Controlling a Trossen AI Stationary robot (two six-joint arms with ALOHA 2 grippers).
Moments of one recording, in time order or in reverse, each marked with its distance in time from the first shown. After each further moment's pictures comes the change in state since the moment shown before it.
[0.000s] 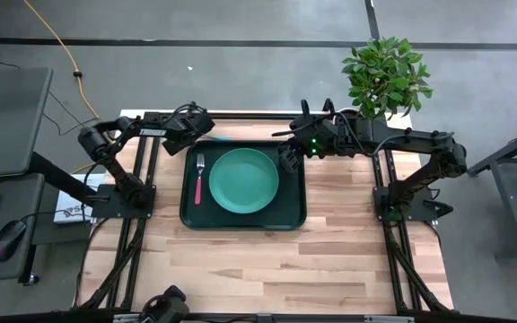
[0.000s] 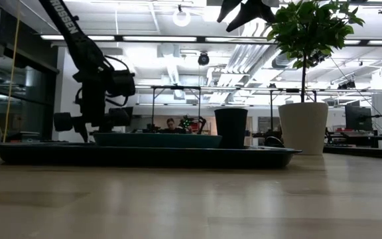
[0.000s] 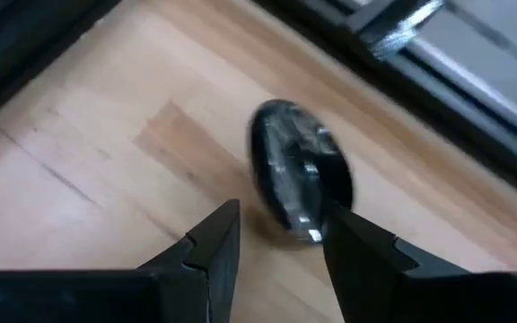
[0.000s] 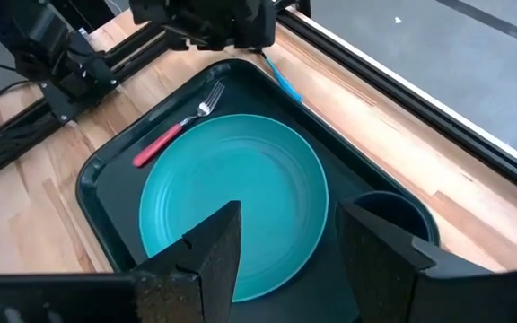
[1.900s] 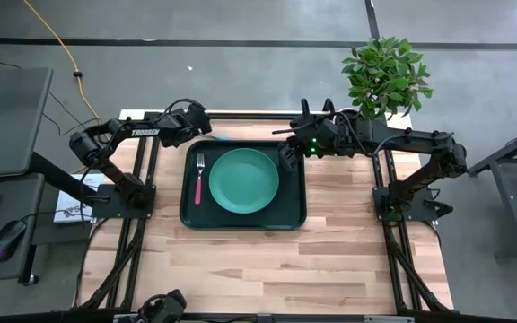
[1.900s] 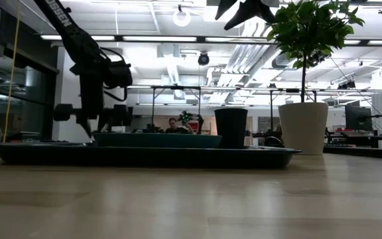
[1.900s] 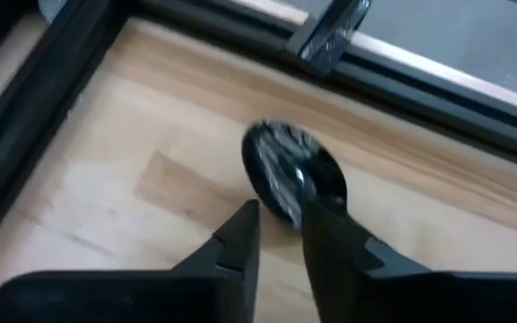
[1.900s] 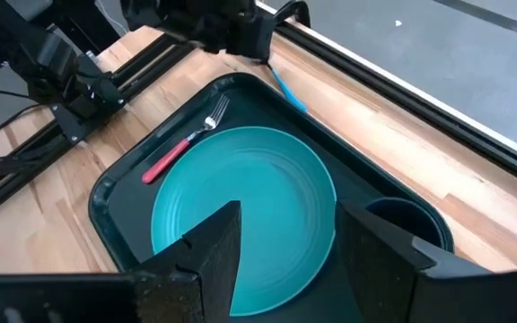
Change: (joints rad) left arm 0.023 -0.086 0.001 -0.007 0.037 0.313; right arm 0.000 0.000 0.000 0.031 0.009 0.046
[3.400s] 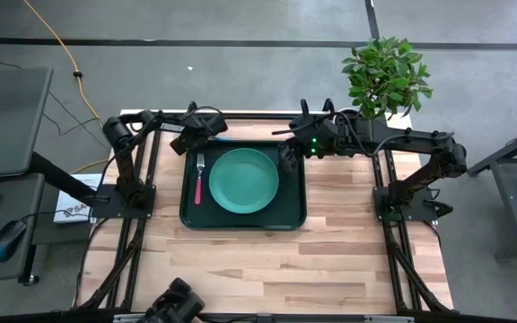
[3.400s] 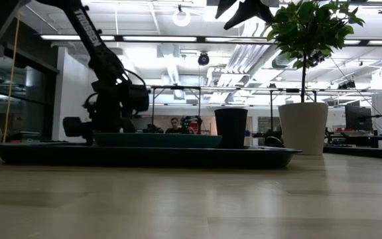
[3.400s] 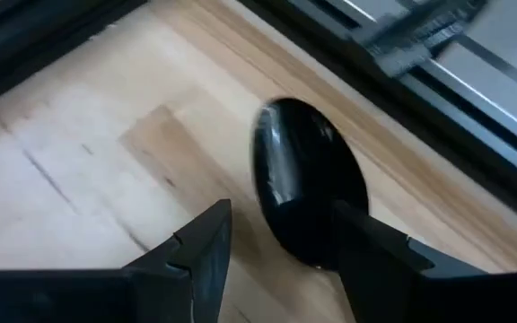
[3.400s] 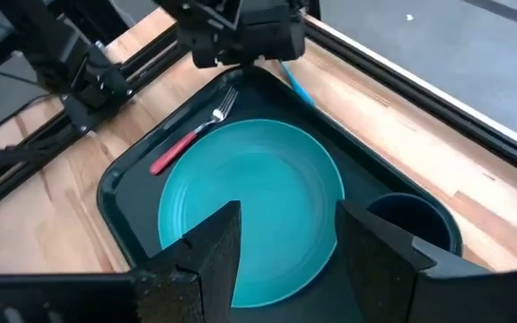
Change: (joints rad) left arm -0.075 0.305 0.175 -0.142 -0.191 -0.526; right arm -0.001 0.000 0.000 -0.002 -0.033 -0.012
